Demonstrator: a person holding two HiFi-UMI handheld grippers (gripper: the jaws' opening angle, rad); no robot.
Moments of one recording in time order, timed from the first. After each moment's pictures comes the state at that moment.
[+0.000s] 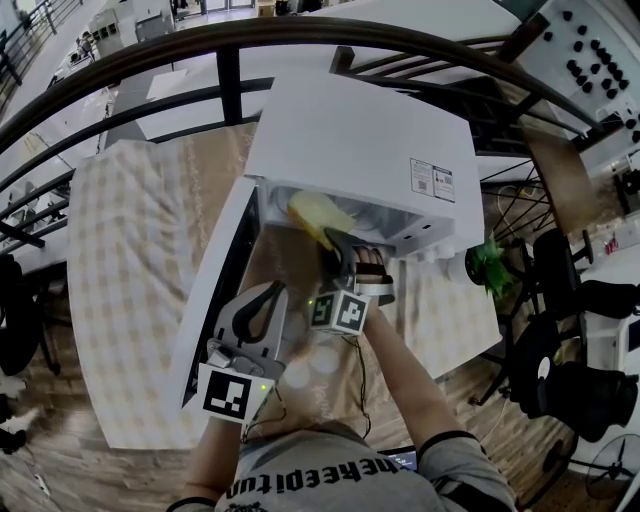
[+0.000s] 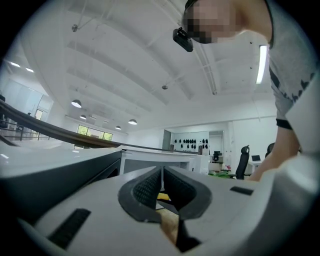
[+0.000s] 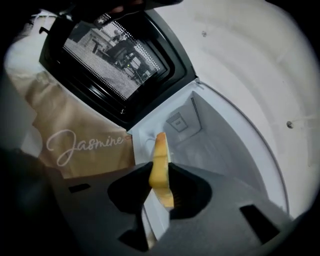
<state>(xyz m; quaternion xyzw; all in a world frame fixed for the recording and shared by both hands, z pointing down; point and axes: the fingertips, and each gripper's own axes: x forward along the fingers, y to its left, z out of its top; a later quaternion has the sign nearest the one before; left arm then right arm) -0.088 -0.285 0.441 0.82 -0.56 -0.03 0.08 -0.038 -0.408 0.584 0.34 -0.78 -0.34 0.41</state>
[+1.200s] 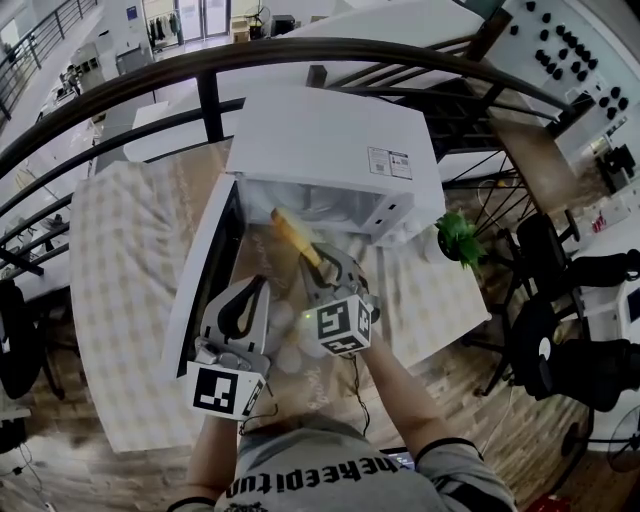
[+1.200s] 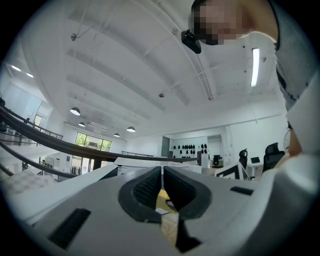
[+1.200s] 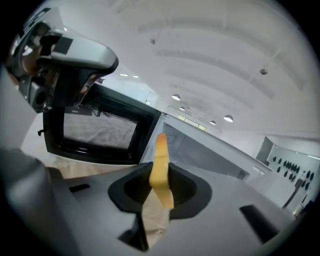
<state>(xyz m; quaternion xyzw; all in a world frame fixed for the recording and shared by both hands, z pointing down) -0.079 -0.244 0.381 0.82 -0.57 -0.06 0.01 -0.016 -0.329 0.505 0.39 -0.87 -0.14 0.27</state>
